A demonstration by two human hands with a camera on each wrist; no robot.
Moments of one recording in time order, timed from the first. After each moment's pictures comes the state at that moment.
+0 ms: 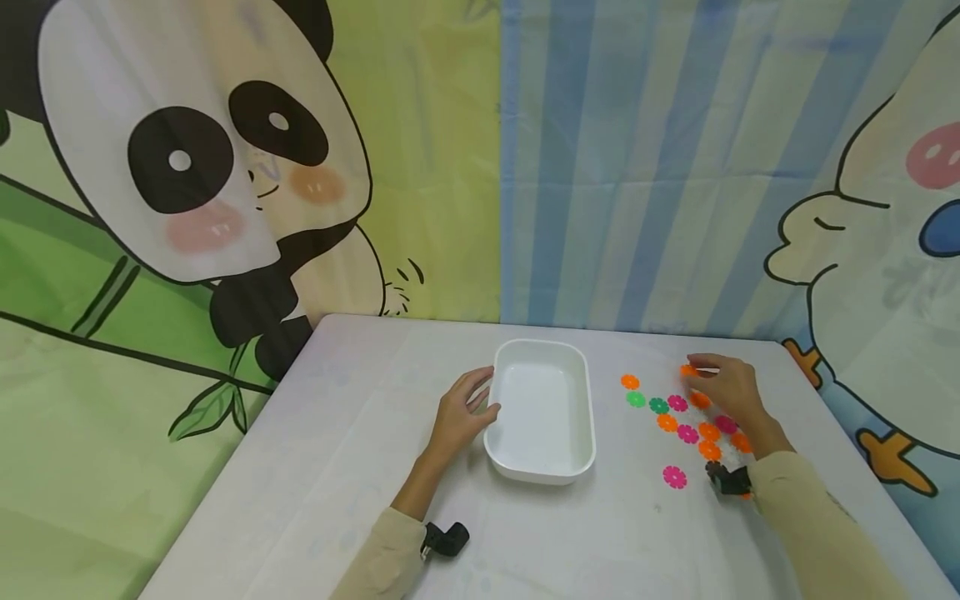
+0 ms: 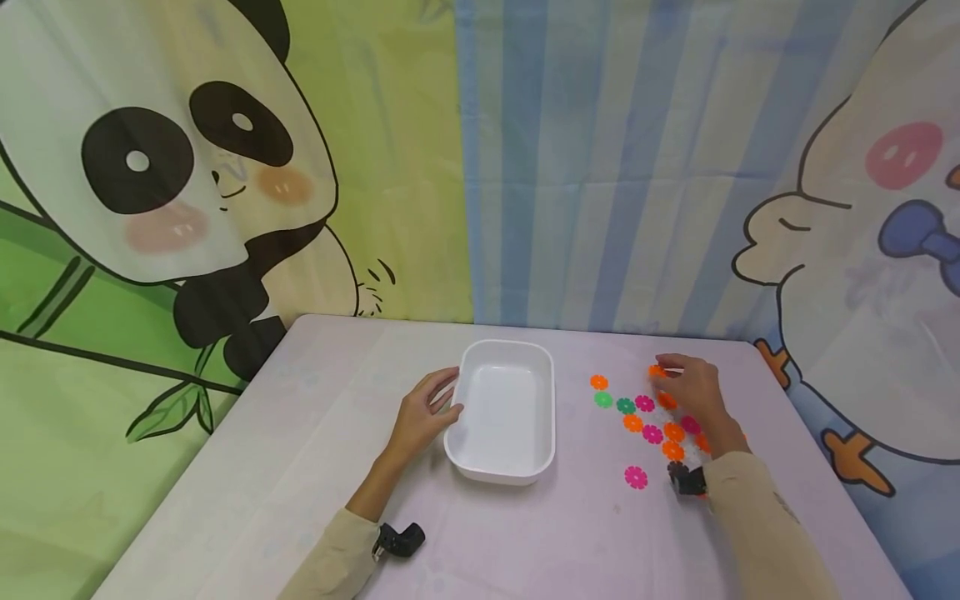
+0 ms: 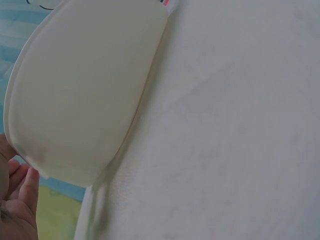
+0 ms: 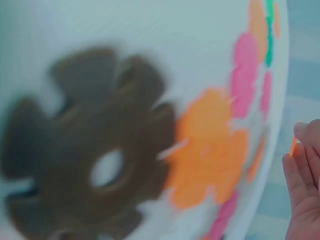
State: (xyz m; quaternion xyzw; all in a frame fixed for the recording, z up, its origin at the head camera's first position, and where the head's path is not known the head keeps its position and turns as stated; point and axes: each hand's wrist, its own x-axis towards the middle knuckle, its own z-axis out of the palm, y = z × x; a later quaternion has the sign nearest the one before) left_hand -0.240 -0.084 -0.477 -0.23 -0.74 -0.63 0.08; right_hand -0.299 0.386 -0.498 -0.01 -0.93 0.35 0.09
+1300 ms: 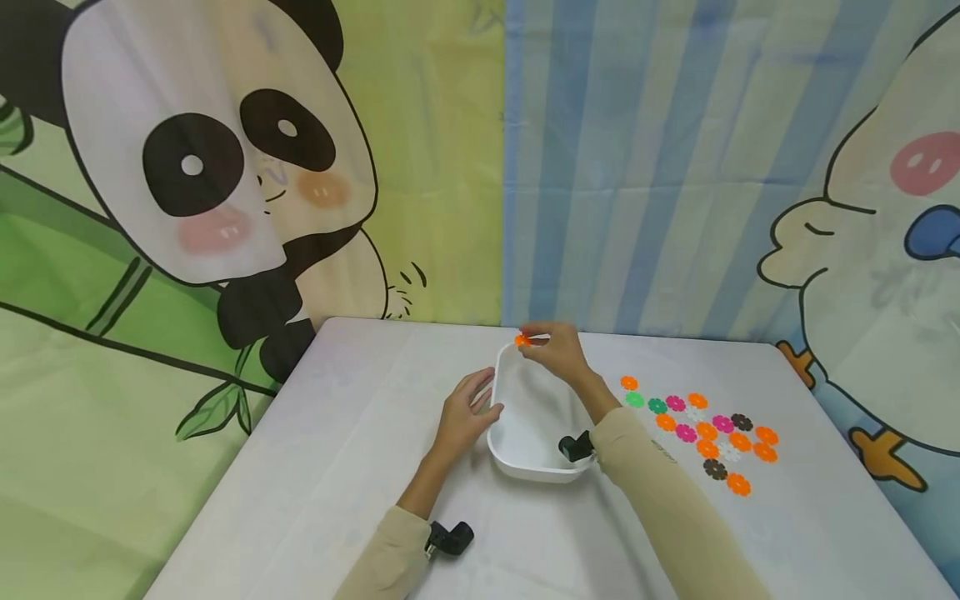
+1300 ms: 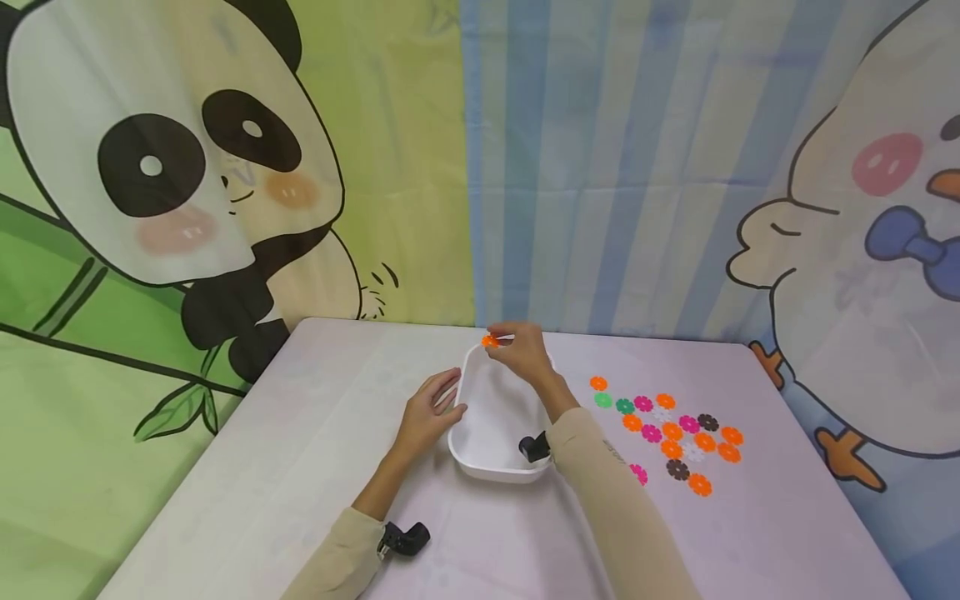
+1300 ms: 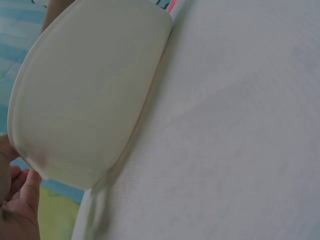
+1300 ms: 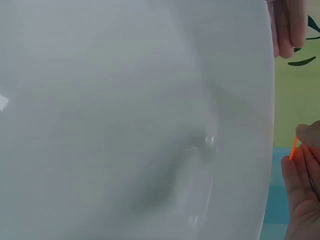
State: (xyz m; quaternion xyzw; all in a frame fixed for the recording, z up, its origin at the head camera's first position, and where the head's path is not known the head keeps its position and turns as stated) left_hand -0.241 -0.084 -0.481 -0.21 -0.72 -0.66 0.06; right_hand -0.344 0.123 -0.450 0.16 -0.83 0.53 0.08
